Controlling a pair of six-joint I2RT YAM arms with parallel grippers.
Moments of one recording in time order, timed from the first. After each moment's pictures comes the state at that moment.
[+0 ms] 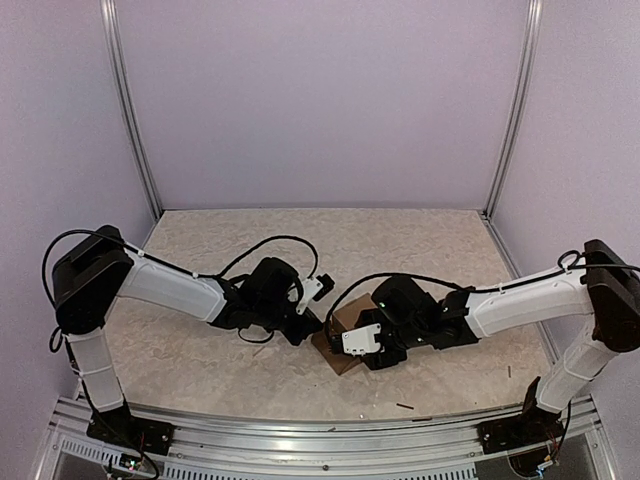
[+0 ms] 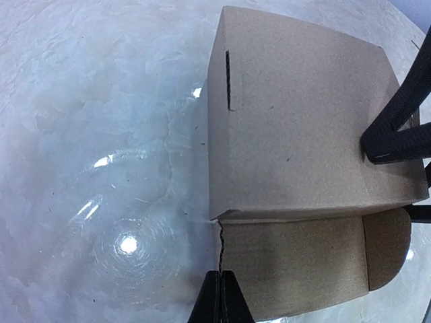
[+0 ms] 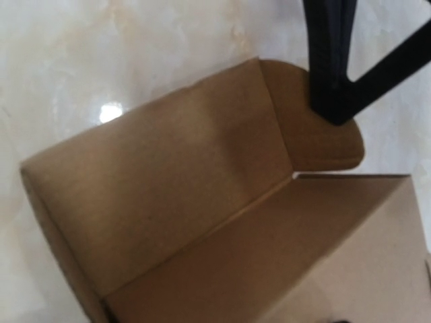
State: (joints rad) left arm -0.90 1.87 0.98 0.13 0.17 -0.04; right arm 1.03 1.58 0.80 -0.09 0.09 -0.86
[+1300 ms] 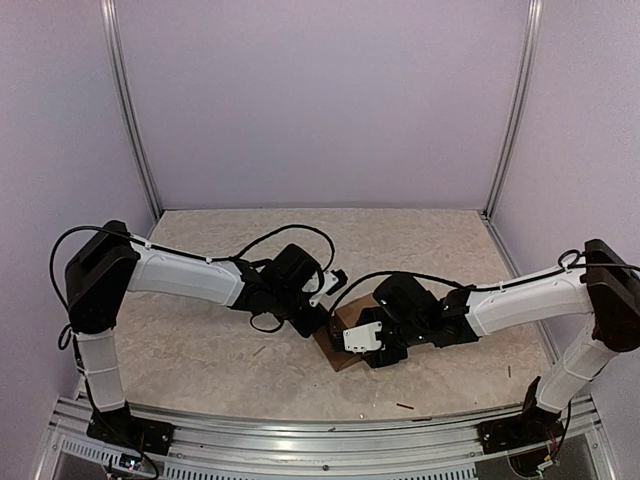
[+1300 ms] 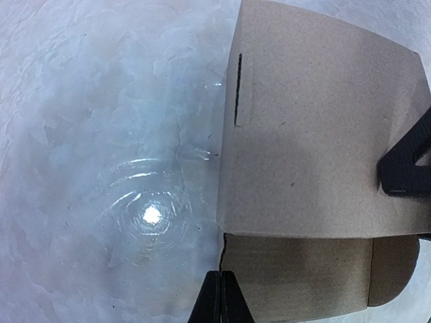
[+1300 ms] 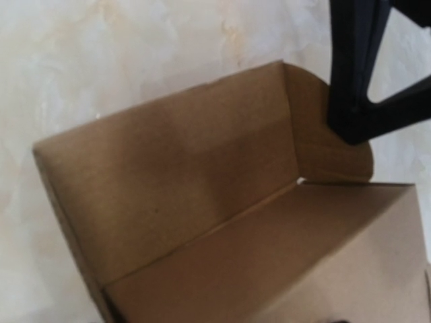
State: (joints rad) left arm -0.93 1.94 1.22 -0.18 0.06 -0.02; right arm 1.01 1.58 0.80 -0.09 0.07 -0.86
